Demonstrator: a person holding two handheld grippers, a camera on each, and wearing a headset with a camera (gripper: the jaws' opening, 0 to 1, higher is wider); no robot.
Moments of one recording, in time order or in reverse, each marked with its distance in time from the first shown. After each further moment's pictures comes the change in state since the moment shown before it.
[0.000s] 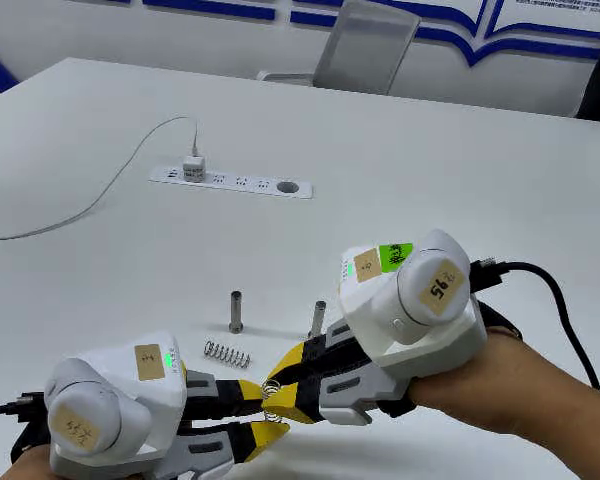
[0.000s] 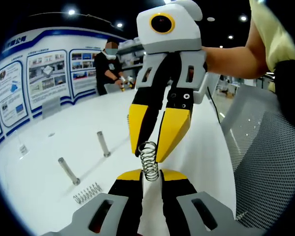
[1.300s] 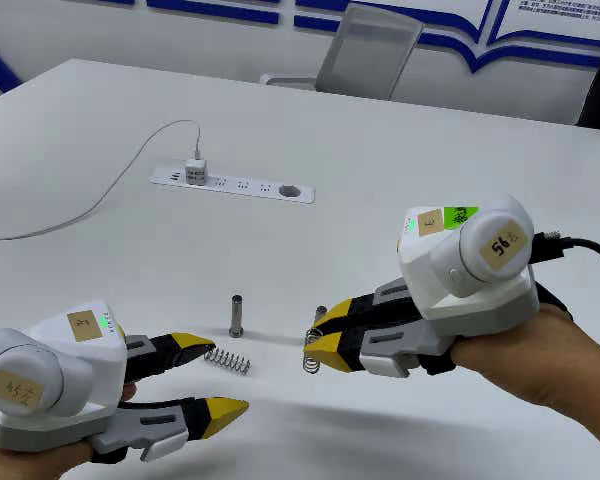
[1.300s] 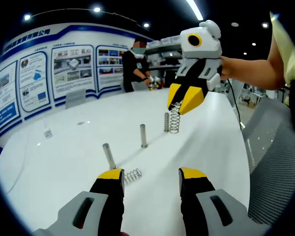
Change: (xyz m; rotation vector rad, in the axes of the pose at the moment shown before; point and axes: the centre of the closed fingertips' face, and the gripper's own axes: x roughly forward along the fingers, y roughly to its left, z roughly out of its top) left arm -0.038 0.059 -0.010 -0.114 -0.009 0.199; right arm -0.041 -0.057 -0.001 0.083 -0.047 -0.170
